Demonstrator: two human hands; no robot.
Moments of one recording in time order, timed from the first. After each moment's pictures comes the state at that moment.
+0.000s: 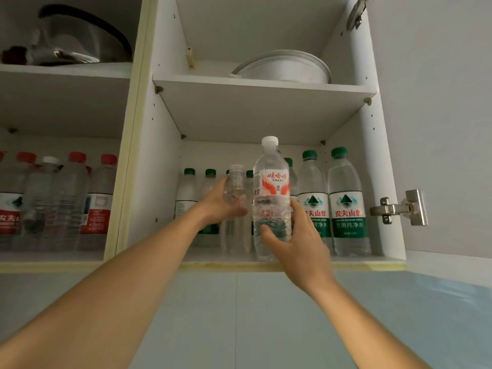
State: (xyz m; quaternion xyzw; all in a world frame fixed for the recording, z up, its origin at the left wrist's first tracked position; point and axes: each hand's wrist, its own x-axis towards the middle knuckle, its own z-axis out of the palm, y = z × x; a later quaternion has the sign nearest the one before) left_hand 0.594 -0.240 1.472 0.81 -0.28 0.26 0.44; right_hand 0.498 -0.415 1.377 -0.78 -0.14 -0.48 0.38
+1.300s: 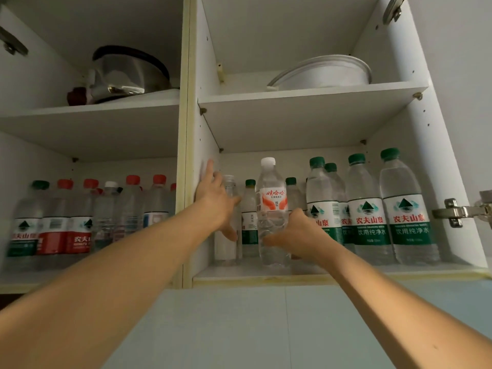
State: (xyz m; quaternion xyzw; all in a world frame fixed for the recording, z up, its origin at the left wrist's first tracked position) left_hand 0.545 -0.164 1.509 0.84 0.05 0.33 -0.43; right_hand 0.540 -0.347 1.437 -0.86 -0.15 -0.24 0.42
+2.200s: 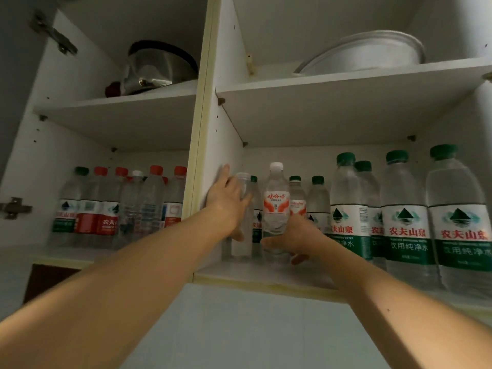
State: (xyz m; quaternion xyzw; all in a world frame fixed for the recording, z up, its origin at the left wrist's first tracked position) left_hand 0.564 -0.163 1.493 0.83 0.11 0.32 -0.45; right_hand 0.606 -0.328 1.451 -0.90 -0.21 -0.16 0.35
